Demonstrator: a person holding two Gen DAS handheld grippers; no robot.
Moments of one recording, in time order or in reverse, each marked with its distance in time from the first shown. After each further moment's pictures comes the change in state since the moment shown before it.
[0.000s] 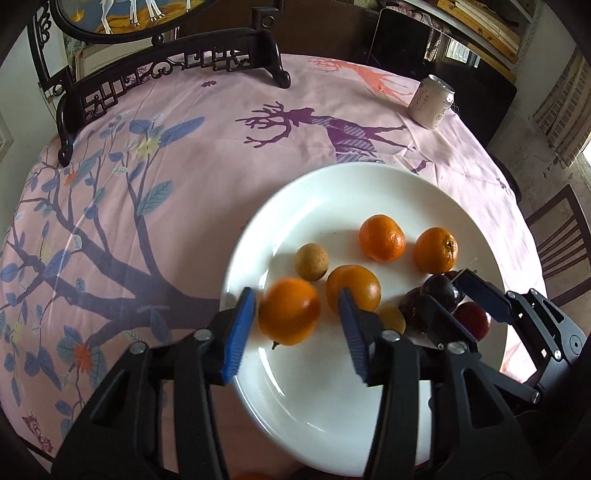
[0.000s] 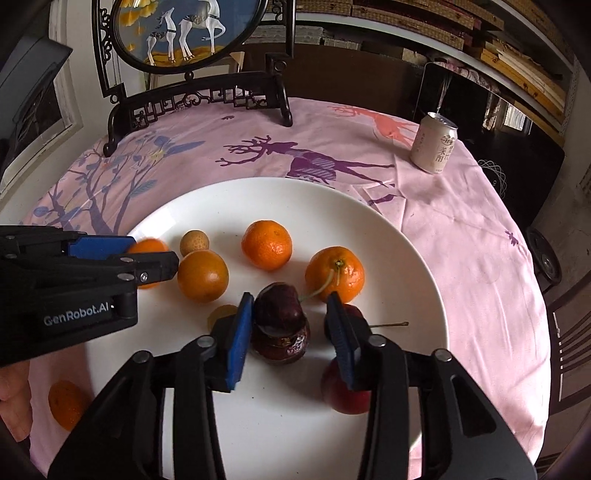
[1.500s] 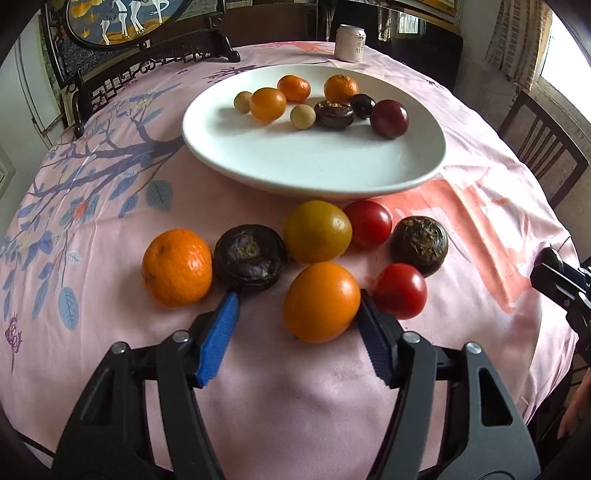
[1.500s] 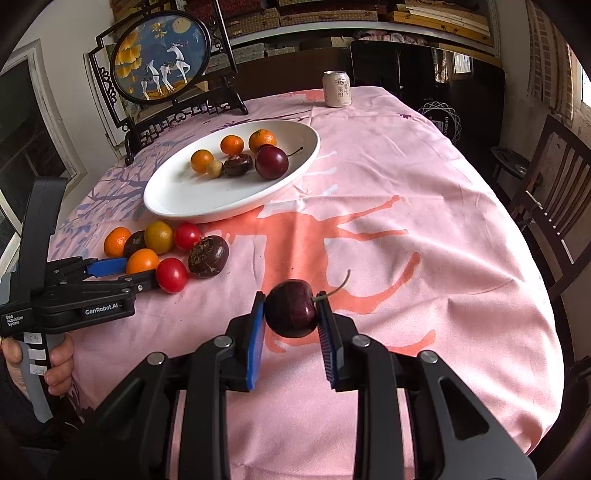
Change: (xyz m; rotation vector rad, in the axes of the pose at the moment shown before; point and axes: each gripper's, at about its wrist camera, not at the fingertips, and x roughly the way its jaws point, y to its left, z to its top) left arm -0.044 -0.041 -0.186 0.206 -0.051 0.021; right arm -0.145 -0.046 -0.198 0.266 -0.057 0.060
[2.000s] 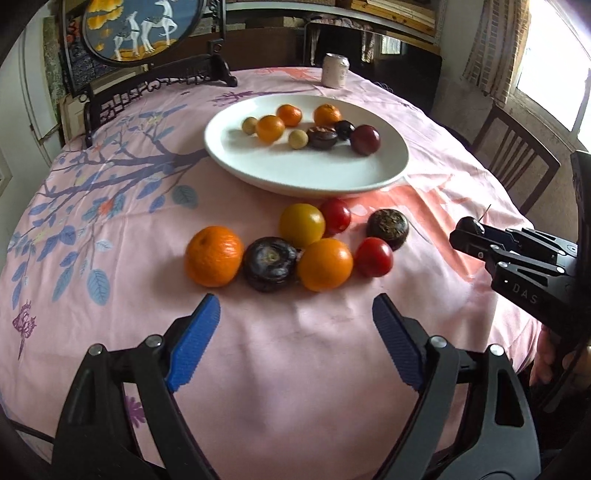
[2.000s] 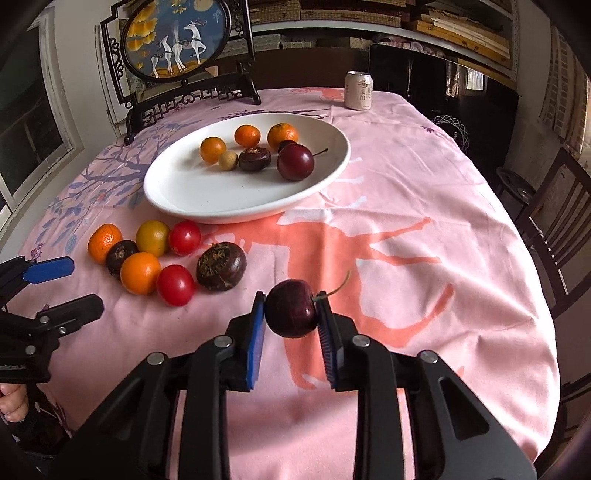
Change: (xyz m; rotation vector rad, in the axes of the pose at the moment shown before) left arm -0.051 0.009 -0.029 0.026 -0.067 -0.078; right arm 0.024 0.029 0.013 -0.092 0.021 -0.057
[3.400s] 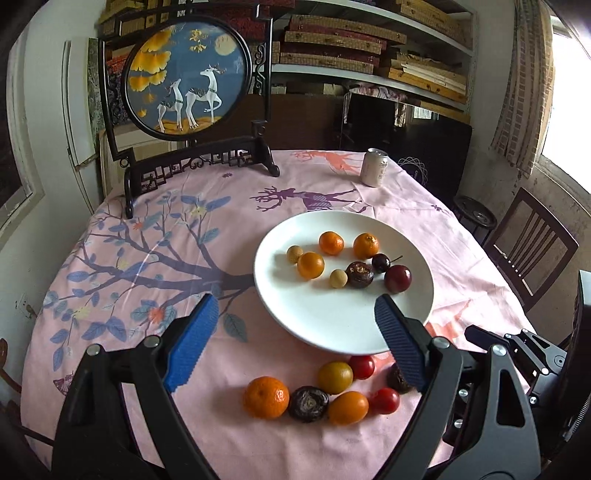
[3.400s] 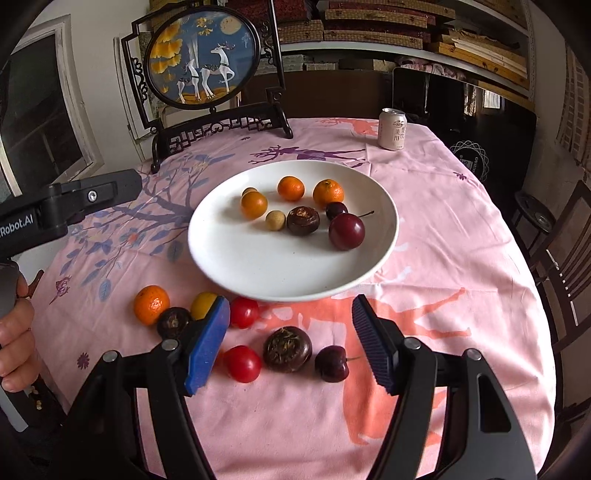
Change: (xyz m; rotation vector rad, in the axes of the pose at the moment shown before) left arm -0.059 0.032 0.096 -0.110 -0.264 0.113; right arm -0.012 0.046 0.058 -0.042 -0.068 0.070
